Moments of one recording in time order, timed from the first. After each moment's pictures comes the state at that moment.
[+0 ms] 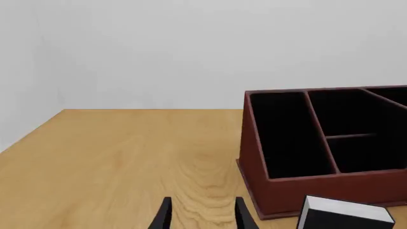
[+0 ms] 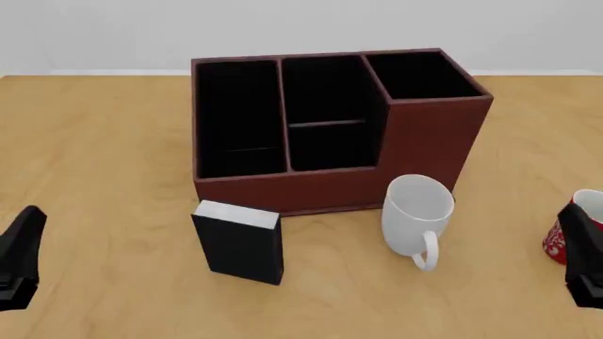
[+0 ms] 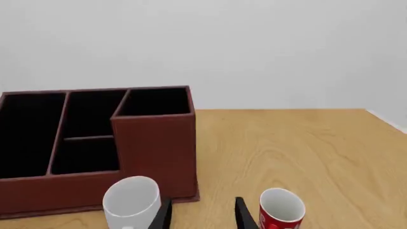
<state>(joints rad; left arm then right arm) 0.00 0.00 0.00 0.00 0.00 -0.01 0.01 -0.01 -0.01 0.00</state>
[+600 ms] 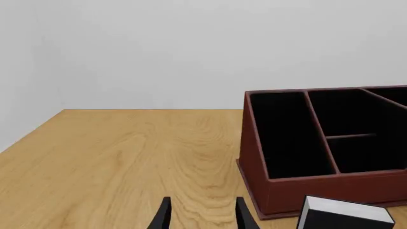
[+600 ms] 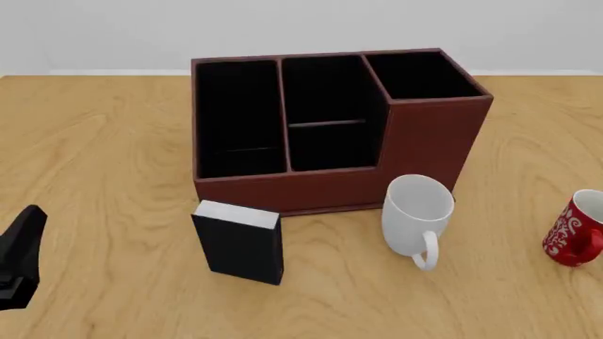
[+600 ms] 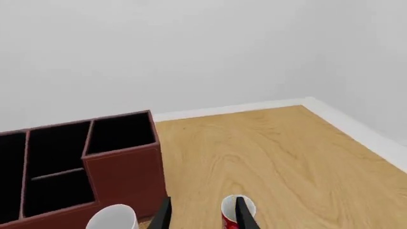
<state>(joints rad) 0.00 0.01 0.00 0.00 0.00 -0.22 0.00 -0.42 0.45 0.02</state>
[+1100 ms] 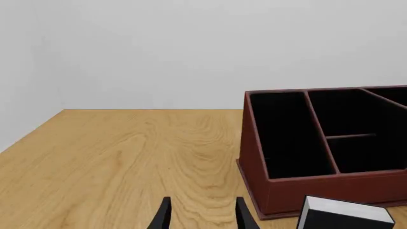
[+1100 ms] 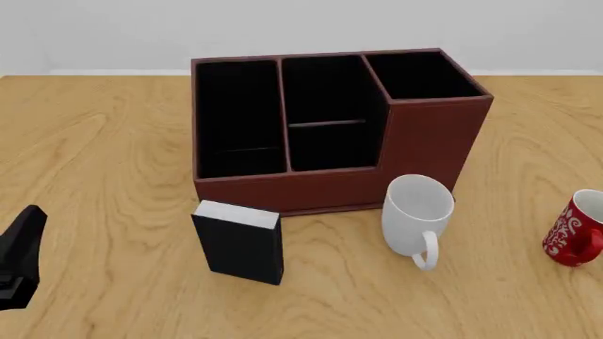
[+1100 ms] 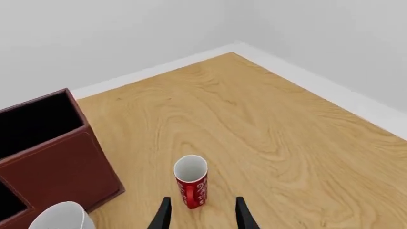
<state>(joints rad) 0.00 0.01 0.00 0.00 0.00 -0.54 0.01 -0.46 0.68 0.05</state>
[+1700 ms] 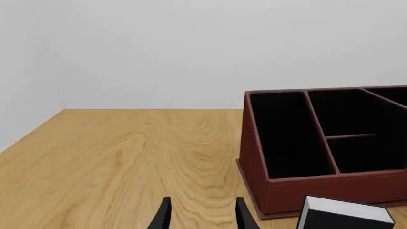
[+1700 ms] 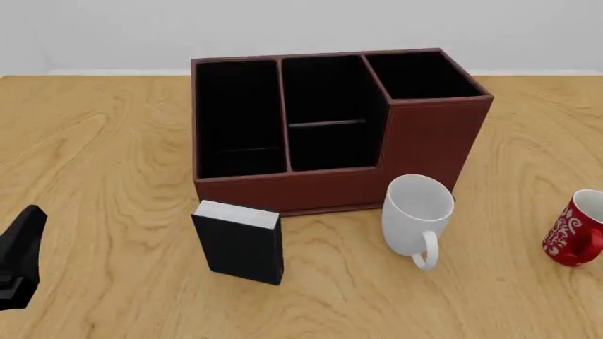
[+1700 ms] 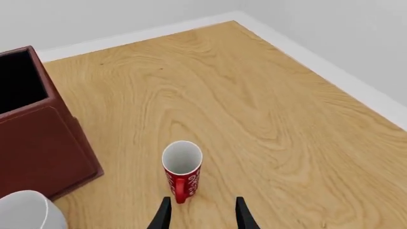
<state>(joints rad) 0.00 0.01 0.00 0.00 0.00 -0.55 0.21 -0.30 0.45 -0.04</state>
